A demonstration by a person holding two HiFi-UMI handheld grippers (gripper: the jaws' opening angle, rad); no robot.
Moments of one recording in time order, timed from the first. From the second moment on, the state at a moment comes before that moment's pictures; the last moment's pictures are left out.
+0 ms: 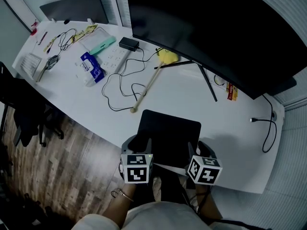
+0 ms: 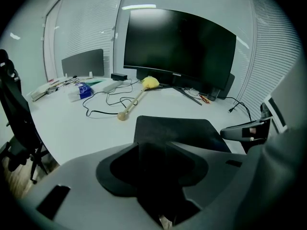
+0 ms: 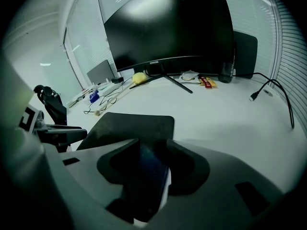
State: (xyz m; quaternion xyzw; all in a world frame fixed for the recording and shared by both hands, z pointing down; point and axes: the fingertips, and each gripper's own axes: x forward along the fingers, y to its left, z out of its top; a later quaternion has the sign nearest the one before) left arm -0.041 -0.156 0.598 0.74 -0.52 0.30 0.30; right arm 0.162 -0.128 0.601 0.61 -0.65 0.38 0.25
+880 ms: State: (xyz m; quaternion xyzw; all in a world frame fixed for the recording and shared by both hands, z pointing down) left arm -0.052 -0.161 0.619 0.71 -0.52 0.34 0.33; right arm 0.169 -0.130 0.622 0.60 -0.64 0.38 0.29
